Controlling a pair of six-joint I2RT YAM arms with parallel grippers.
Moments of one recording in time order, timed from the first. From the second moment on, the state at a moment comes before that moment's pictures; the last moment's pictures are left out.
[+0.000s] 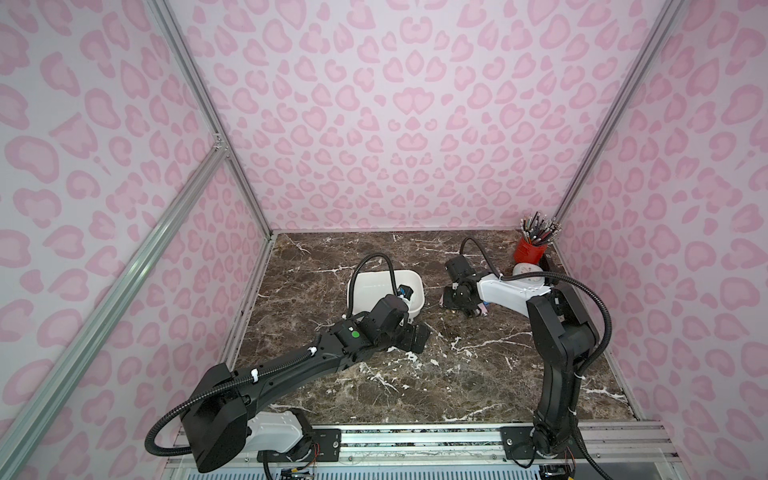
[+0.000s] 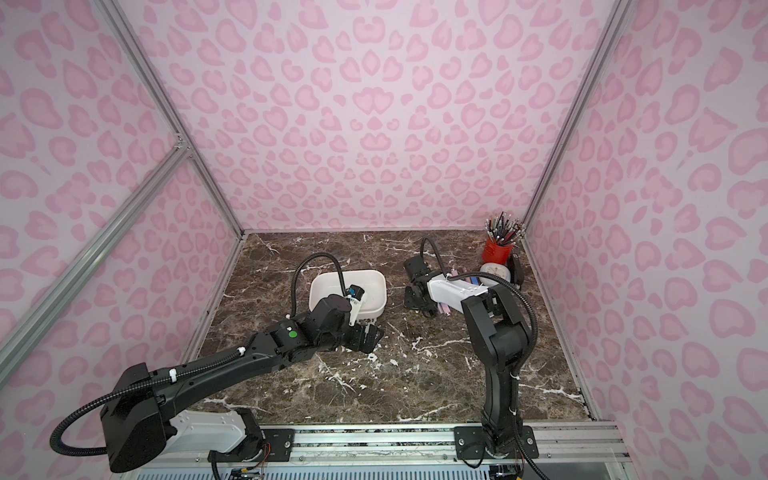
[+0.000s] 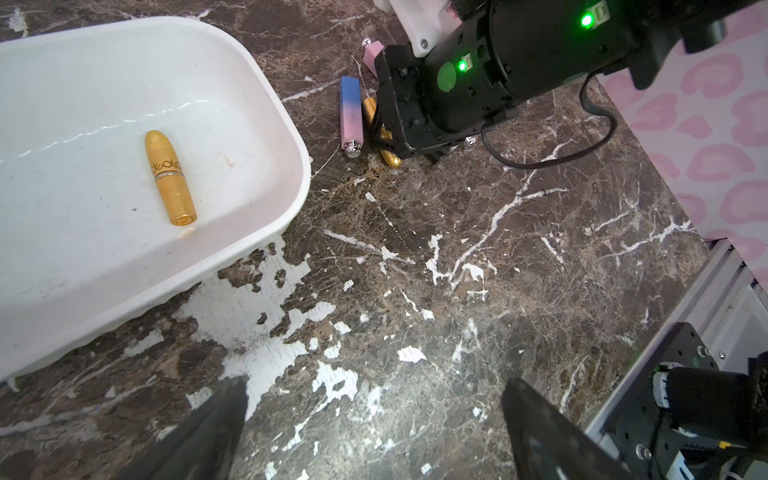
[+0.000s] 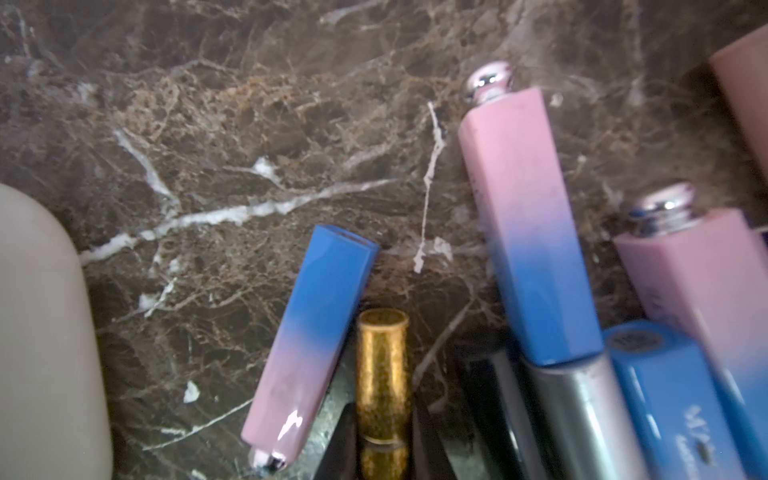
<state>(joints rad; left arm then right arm) -0.90 1.31 0.89 -0.34 -0.03 -0.45 0.45 1.96 1.28 -0.54 0.07 0.54</state>
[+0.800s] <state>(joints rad) -0.90 1.11 0.75 -0.36 -0.12 -0.46 0.68 2.01 1.74 -0.78 0.16 0.51</state>
